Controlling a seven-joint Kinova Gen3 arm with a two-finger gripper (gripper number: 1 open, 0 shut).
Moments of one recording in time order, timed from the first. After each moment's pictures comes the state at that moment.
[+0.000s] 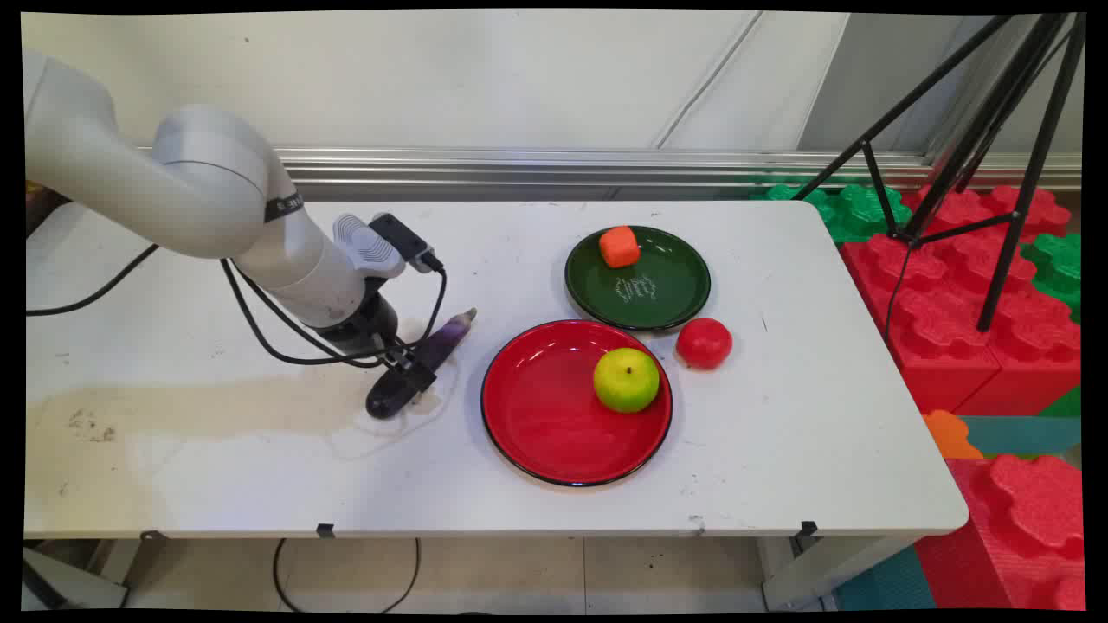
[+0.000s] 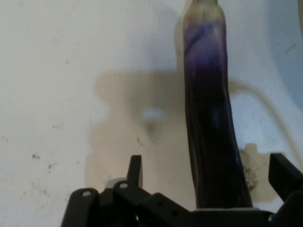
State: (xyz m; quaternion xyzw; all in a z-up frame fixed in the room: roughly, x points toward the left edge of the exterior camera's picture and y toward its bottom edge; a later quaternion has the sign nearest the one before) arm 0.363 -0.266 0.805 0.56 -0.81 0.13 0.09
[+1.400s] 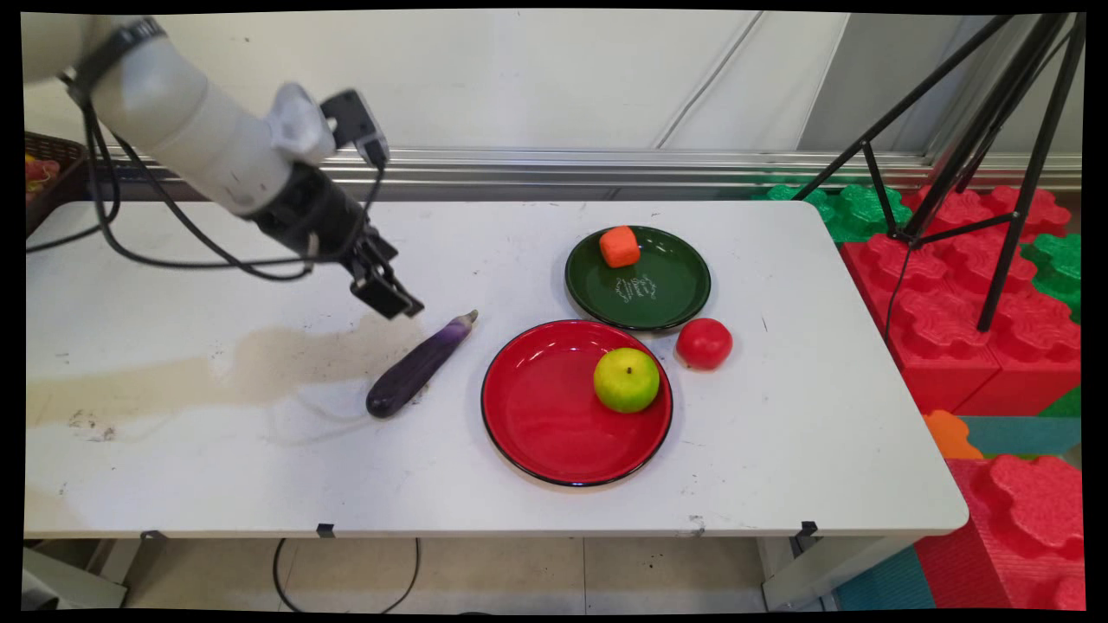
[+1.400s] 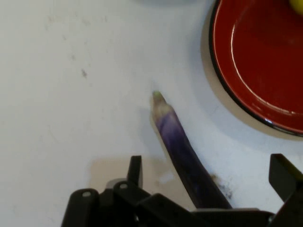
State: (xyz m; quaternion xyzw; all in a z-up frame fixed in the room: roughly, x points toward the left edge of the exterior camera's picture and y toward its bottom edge) arm 0.403 -0.261 0.931 0.40 -0.88 0.14 0.19
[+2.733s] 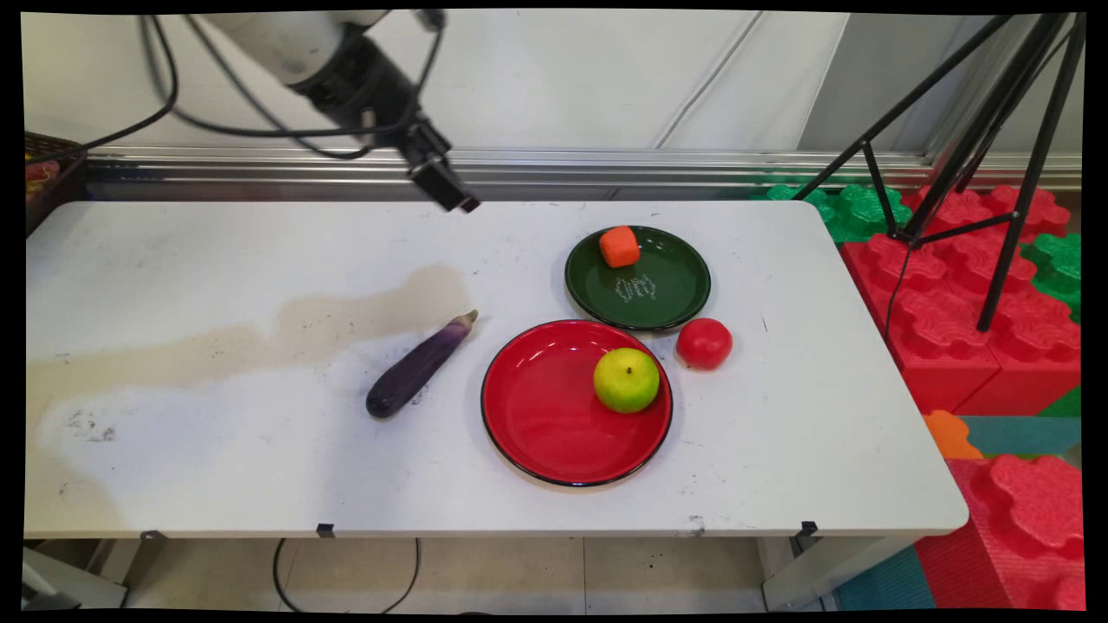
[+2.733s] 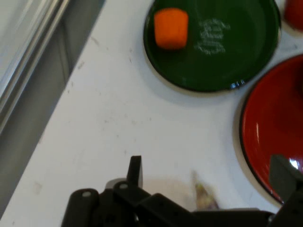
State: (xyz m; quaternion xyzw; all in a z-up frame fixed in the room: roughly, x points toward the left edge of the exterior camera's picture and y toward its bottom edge) arm 0.369 -0.321 1.013 0.36 -0.89 0.20 0.21
